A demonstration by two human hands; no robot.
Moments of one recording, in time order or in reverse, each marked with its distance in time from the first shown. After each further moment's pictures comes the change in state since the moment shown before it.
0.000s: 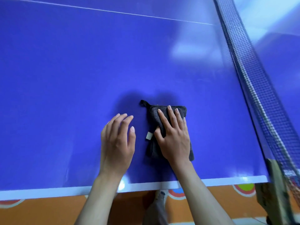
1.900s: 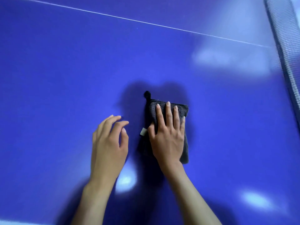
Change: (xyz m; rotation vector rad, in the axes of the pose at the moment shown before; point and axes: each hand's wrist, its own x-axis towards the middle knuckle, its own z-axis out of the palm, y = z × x) left_hand 0.098 -0.112 -0.058 0.034 0.031 -0.226; right_hand 0.111 -0.155 0.070 -0.131 0.006 -0.072
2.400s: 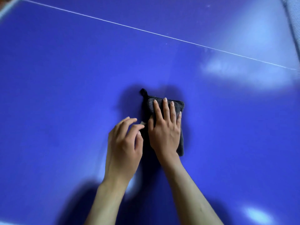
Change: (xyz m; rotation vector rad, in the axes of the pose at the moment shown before) left_hand 0.044 -0.043 -0.027 -0.025 0.084 0.066; right_hand 0.056 -0.102 0.032 0.080 -0.010 -0.061
